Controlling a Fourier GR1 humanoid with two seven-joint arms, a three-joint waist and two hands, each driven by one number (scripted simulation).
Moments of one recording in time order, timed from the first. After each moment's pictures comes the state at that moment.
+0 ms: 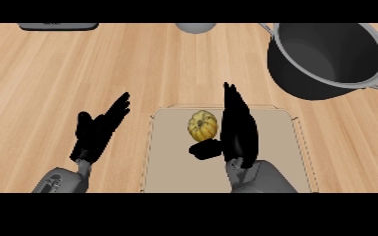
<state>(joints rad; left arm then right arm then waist) -0.14 0.33 -0.32 -1.34 0.27 0.05 0.11 -0.34 -0.03 0.58 -1.57 0.79 -0.26 1.09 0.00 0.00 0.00</state>
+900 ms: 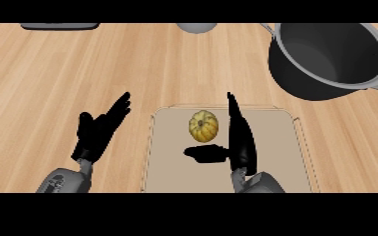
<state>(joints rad) -0.13 0.28 -0.25 -1.33 0.19 0.00 0.11 -0.20 0.00 0.53 -1.49 0.49 -0.53 0.74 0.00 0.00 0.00</state>
